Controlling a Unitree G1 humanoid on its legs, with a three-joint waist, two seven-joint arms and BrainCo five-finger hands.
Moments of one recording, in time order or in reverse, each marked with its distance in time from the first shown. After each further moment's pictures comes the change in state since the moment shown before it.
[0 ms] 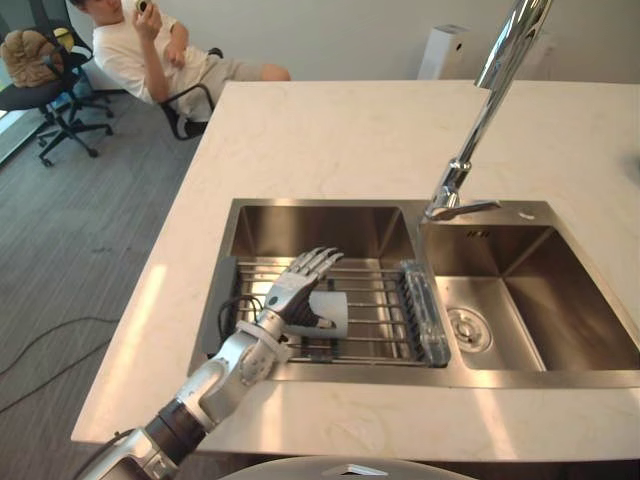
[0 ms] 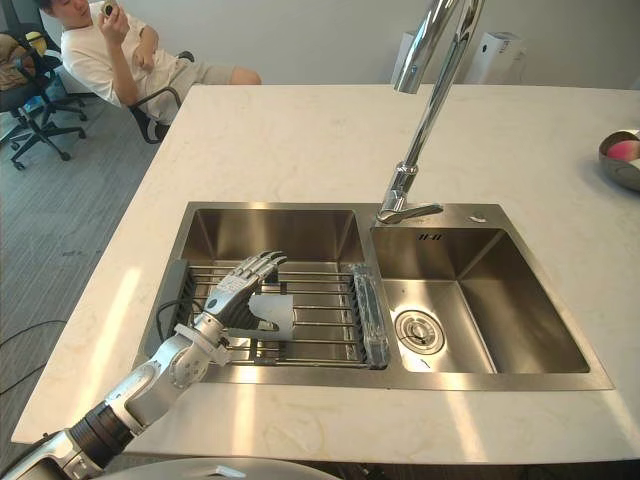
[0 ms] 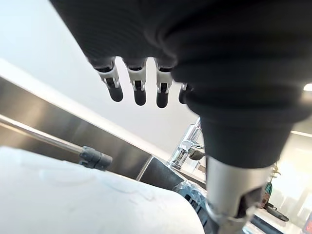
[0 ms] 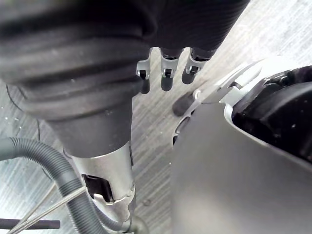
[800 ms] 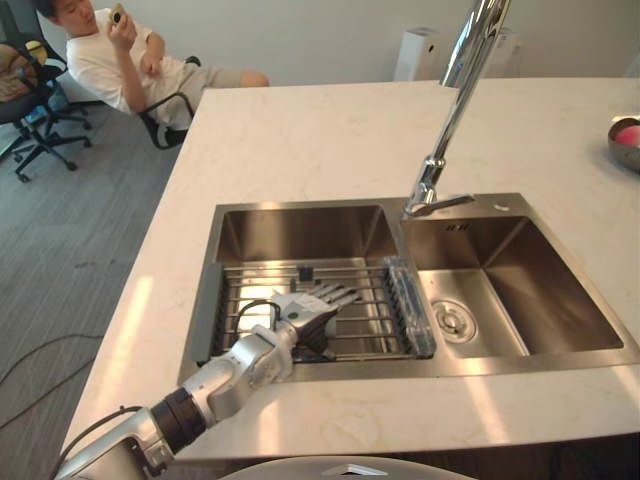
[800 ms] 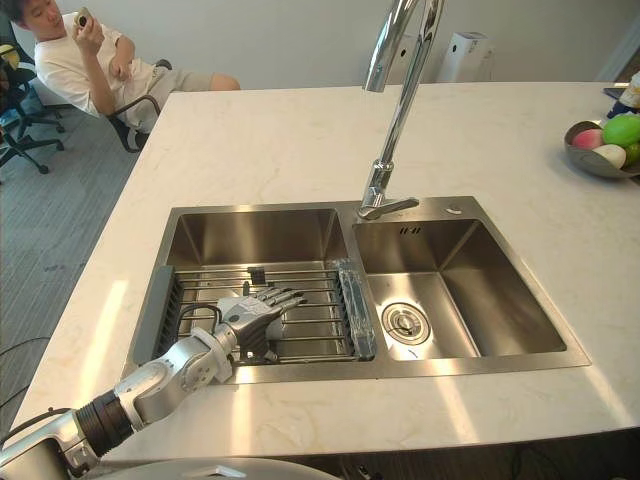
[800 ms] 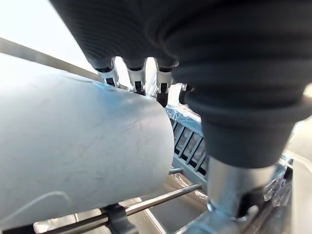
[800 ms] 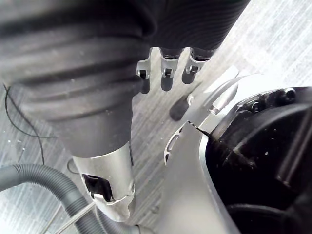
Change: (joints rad) left arm -0.107 0.061 -0.209 0.038 -0.039 0.098 -0.204; right arm -0.005 0.007 -0.035 0.048 0.004 -0.012 0.011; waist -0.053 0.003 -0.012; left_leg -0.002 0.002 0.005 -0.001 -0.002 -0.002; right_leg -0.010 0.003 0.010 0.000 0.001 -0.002
